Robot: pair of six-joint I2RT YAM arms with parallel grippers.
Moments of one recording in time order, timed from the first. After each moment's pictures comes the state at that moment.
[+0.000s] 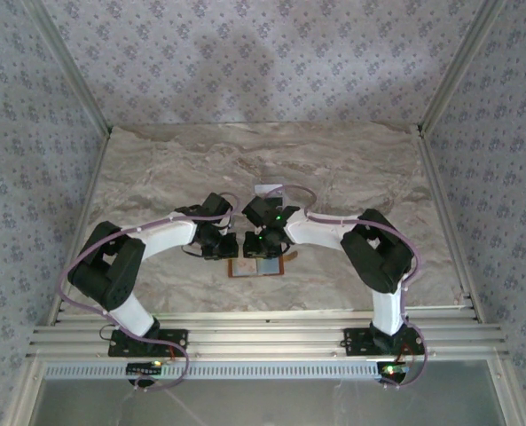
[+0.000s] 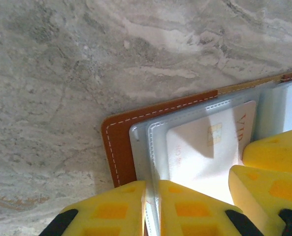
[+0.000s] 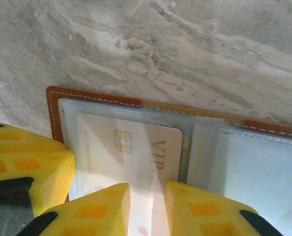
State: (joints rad) left arm -0.59 1.63 0.88 -0.54 0.30 -0.57; right arm 0.87 1.90 1.21 -0.50 -0.21 0.79
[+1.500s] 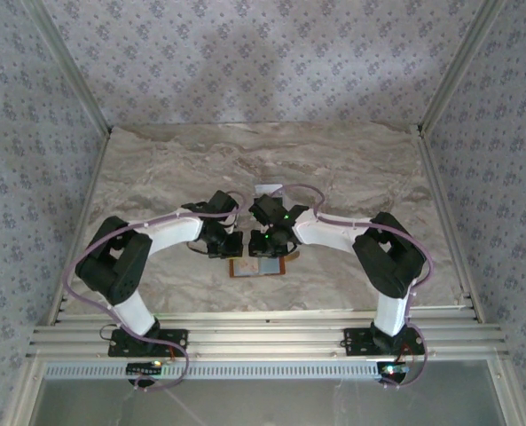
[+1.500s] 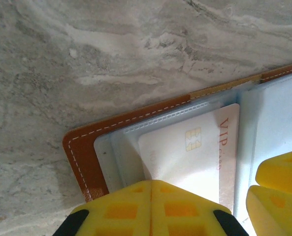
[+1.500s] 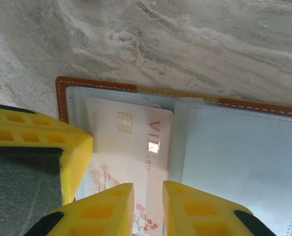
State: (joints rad) left arm -0.61 1.69 0.94 -0.56 0.33 -0.55; right arm 0.85 1.82 1.16 -0.50 -0.24 0.79
